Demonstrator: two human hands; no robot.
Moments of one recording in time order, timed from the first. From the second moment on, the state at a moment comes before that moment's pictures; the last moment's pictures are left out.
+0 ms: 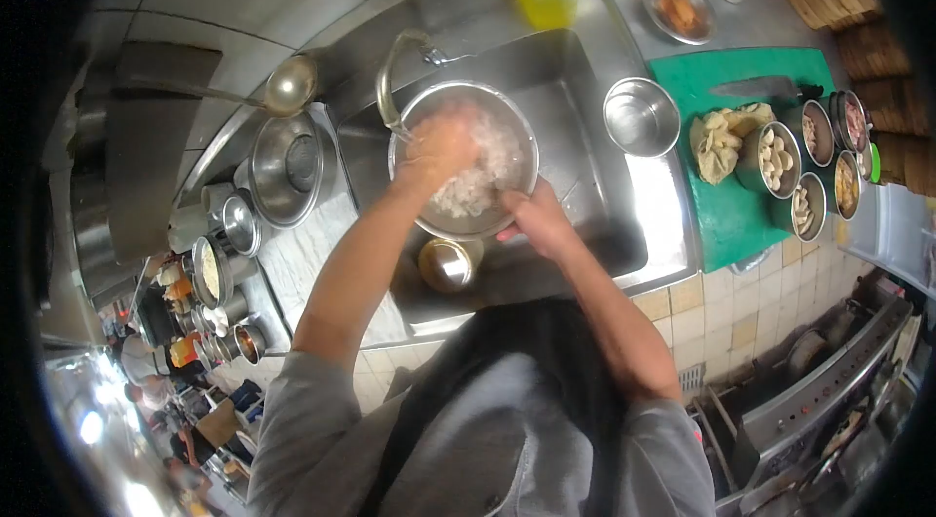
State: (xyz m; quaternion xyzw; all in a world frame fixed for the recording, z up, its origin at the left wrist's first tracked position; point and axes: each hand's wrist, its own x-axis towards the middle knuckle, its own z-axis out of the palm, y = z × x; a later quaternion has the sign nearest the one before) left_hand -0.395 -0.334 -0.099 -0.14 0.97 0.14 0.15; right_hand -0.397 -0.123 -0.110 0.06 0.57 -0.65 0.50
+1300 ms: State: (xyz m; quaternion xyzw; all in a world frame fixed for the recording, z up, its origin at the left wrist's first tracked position) left_hand -0.359 -0.347 -0.084 -0.04 0.97 0.18 0.18; right_hand -0.406 -0.116 -0.124 0.08 0.56 -0.65 0.50
